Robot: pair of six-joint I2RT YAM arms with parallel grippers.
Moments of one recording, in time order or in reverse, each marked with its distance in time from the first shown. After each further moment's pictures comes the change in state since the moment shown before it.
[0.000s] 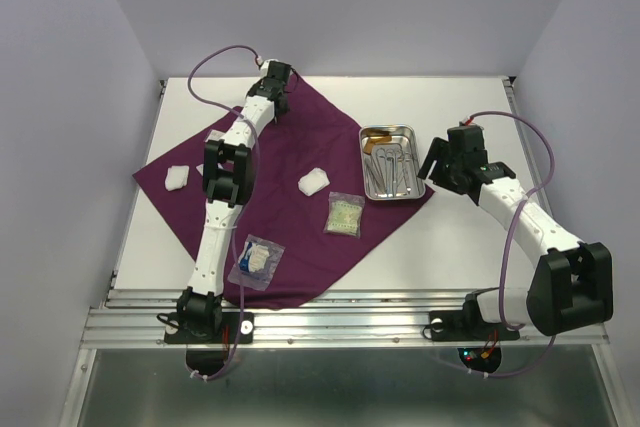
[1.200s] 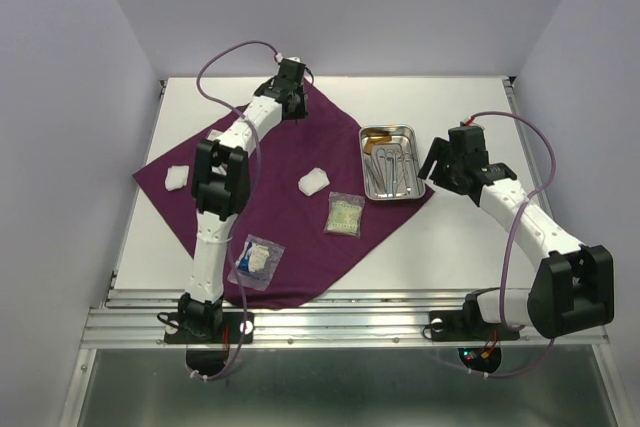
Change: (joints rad) left arm -0.088 -0.311 -0.348 0.074 0.171 0.015; right arm 0.000 -0.014 -0.004 0.000 -0.002 0.000
